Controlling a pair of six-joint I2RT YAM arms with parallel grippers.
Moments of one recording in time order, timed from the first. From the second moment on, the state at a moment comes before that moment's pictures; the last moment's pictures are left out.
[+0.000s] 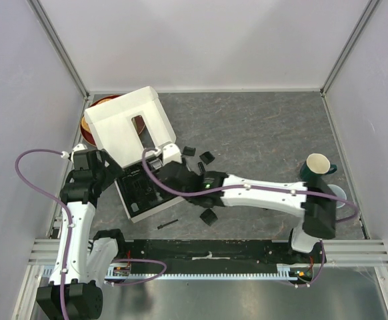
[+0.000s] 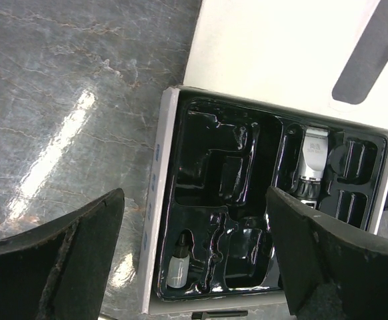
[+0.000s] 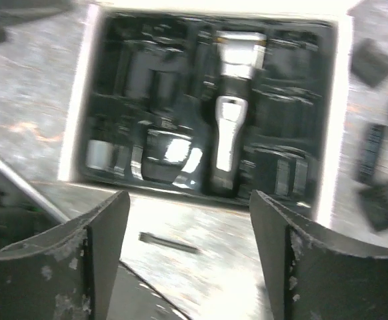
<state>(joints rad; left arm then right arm) 0.11 0.78 0.76 -0.78 -0.14 -0.59 1.29 1.76 1.45 -0.33 0.45 0.55</state>
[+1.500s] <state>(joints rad) 0.11 0.81 0.76 -0.74 -0.02 -0.54 1.11 1.80 1.14 -0.64 0.03 0.19</state>
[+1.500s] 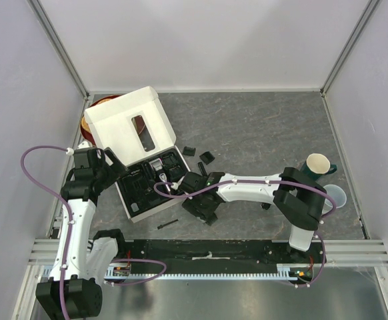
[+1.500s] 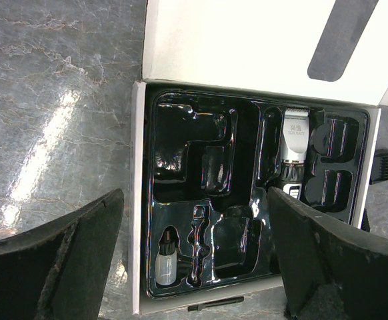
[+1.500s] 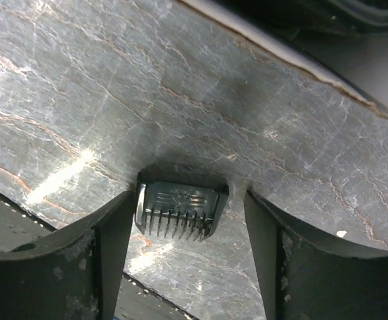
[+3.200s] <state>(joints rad) 0.11 0.77 0.75 -0.73 0.00 -0.54 1.23 1.81 1.48 -0.23 0.37 0.58</state>
